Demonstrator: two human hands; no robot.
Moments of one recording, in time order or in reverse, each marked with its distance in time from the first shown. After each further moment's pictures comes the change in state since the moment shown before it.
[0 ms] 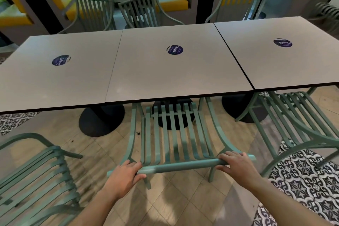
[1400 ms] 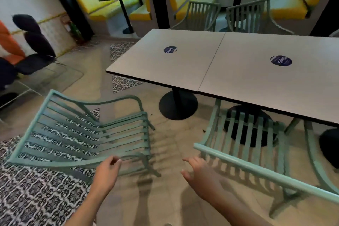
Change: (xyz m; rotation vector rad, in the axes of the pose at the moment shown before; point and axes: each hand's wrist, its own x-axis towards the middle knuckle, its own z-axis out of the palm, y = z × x) left_hand -0.296 -0.082 -0.034 -0.647 0.624 -1.093; right_hand 0.005 -0.348 0.012 0.457 -0.222 -0.413
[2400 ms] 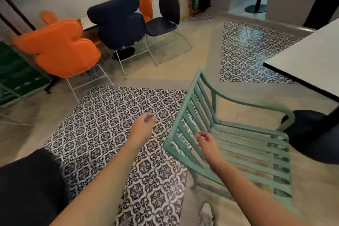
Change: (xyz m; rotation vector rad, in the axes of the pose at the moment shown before) left_hand 0.268 -0.346 -0.396 -0.280 0.266 -0.377; right_hand 0.316 -0.528 0.378 0.644 -0.340 0.149
